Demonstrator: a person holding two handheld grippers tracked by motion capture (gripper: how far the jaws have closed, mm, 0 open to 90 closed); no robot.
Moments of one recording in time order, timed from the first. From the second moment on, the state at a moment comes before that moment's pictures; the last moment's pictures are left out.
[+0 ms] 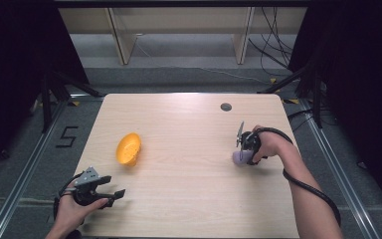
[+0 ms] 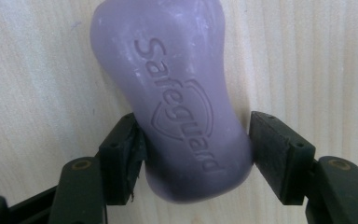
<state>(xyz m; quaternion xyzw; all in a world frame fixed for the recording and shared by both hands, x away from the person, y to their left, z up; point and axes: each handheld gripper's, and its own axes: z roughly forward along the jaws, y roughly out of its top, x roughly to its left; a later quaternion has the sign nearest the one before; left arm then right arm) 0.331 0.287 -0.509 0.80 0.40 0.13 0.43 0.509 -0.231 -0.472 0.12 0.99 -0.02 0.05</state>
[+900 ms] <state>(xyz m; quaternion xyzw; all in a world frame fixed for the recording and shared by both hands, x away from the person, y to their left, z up) 0.331 0.286 -0.511 0.80 0.40 0.13 0.44 0.509 -0.230 -0.473 0.19 0.98 0.00 0.02</state>
